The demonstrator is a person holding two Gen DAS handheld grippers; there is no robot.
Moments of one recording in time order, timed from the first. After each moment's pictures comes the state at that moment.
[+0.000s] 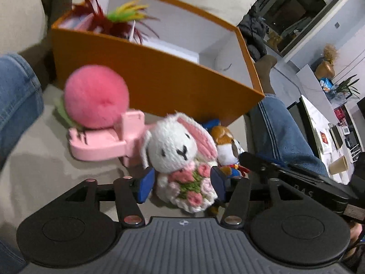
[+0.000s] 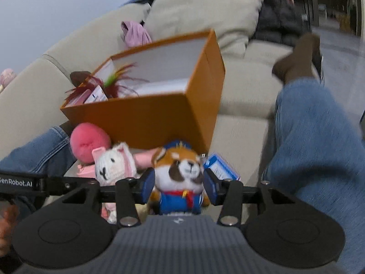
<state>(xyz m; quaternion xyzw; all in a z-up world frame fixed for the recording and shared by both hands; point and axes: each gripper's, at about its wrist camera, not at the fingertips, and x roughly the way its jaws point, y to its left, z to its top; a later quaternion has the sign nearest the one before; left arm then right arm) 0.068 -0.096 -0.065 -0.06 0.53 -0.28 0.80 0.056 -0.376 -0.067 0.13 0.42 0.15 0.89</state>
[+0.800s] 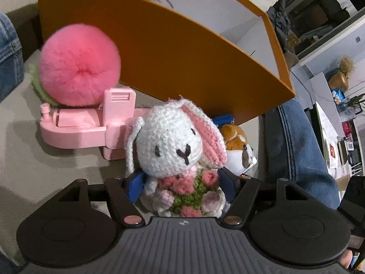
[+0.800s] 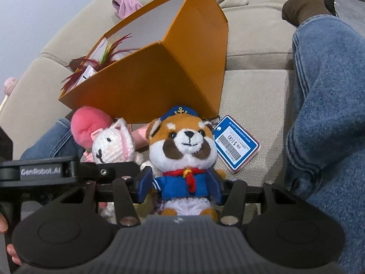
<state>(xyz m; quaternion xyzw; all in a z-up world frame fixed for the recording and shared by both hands) 0.088 -0.119 -0.108 -0.11 0.58 -0.24 0.77 0.077 -0.376 -0.104 0.18 0.48 0.20 0.84</state>
